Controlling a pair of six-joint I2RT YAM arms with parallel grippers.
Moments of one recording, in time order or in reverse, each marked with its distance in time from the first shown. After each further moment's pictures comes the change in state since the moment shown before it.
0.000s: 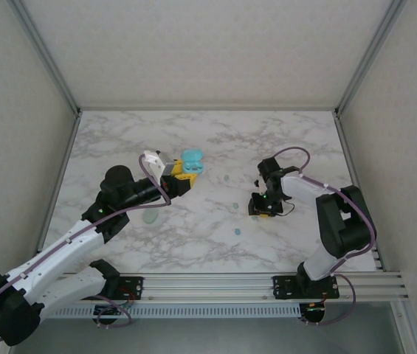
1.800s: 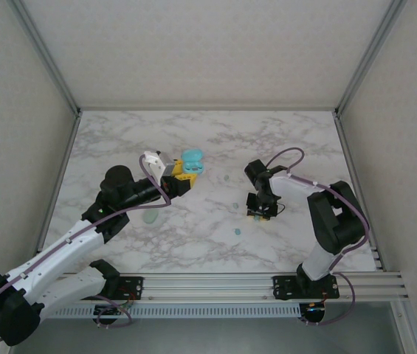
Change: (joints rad) left arm 0.000 0.000 0.000 0.000 0.000 0.023; right arm 0.114 0.064 0.057 -0.059 0.167 0.355
